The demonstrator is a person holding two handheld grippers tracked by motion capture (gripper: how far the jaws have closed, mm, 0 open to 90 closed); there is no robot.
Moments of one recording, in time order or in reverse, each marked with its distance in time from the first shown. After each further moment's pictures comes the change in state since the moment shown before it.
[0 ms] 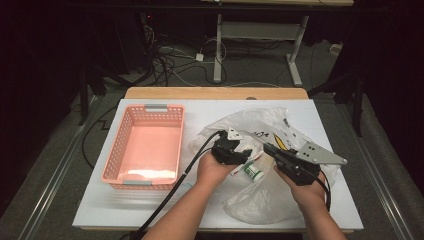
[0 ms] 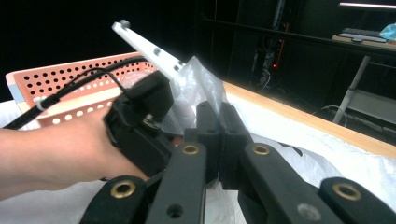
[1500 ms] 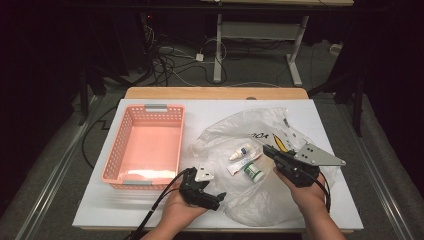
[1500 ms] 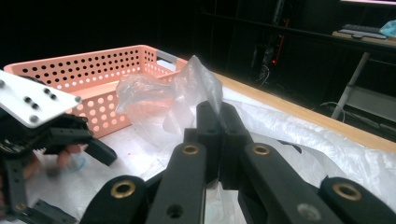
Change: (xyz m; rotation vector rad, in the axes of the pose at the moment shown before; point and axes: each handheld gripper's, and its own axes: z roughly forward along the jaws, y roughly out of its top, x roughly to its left) left arm -0.021 -0.100 -0.062 0.103 0.002 -0.028; right arm 0.004 -0.001 0.000 0.025 -0.011 -0.007
